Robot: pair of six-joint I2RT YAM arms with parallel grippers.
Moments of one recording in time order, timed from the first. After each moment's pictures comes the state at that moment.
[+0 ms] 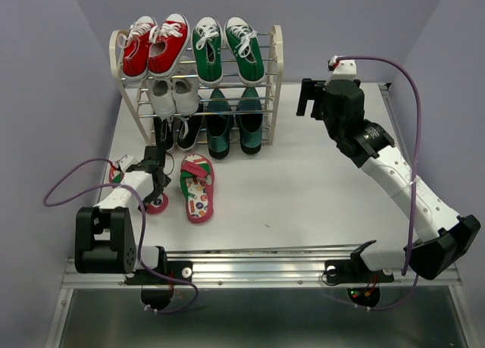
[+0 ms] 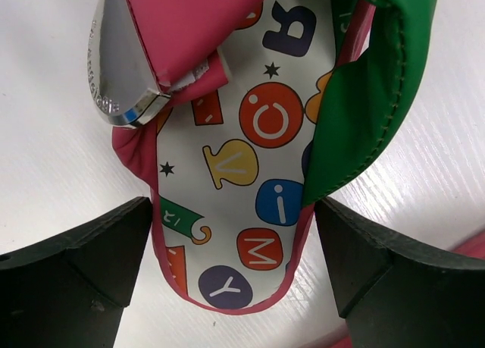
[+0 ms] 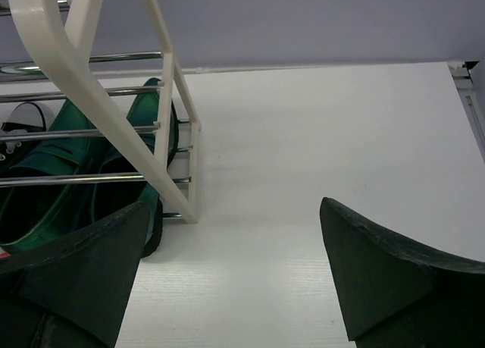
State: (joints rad) left arm -0.04 1.34 0.69 -0.62 -0.53 -0.96; right arm 0.53 1.32 1.44 -0.37 0.52 0.20
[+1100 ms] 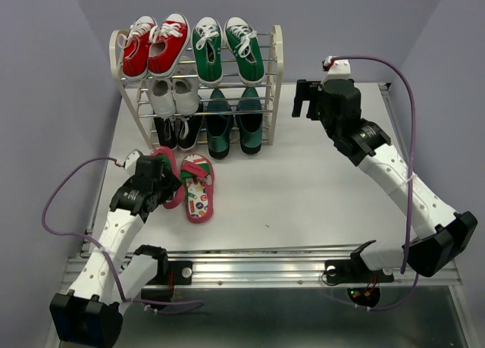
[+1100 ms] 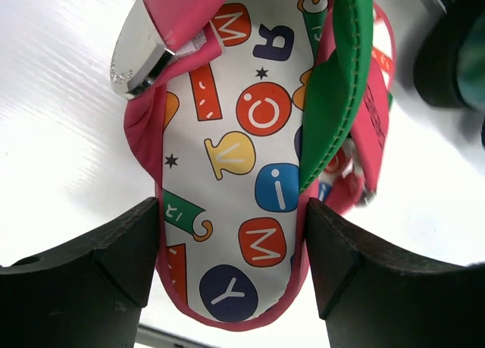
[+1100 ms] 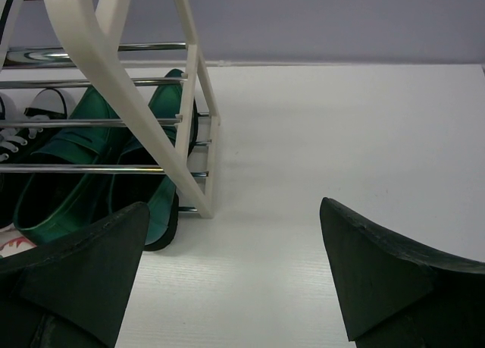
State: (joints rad) left arm -0.17 0.83 0.69 -0.75 -0.26 -0.87; right arm 0.53 1.34 1.43 -0.36 0.45 0.20
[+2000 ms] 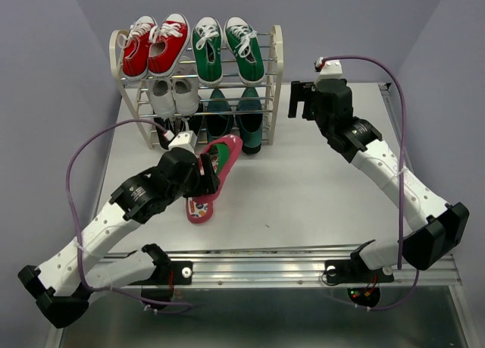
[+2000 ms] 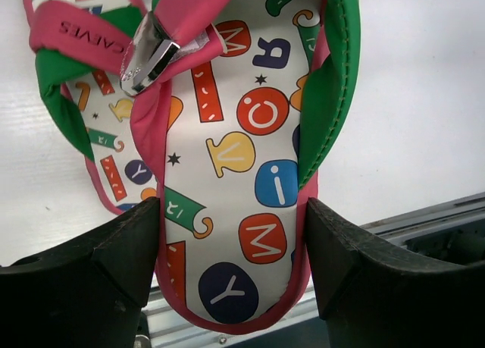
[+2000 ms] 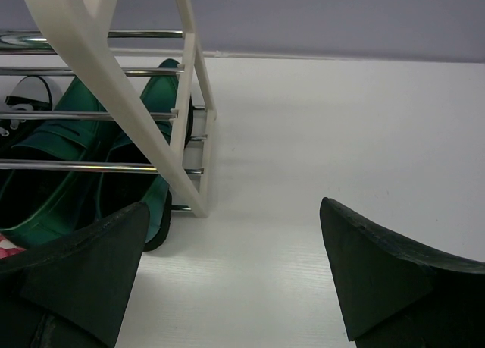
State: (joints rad) left arm -0.73 0.87 1.03 -0.89 -0.22 -0.71; right arm 0.53 1.38 1.43 -0.33 0.44 0.17
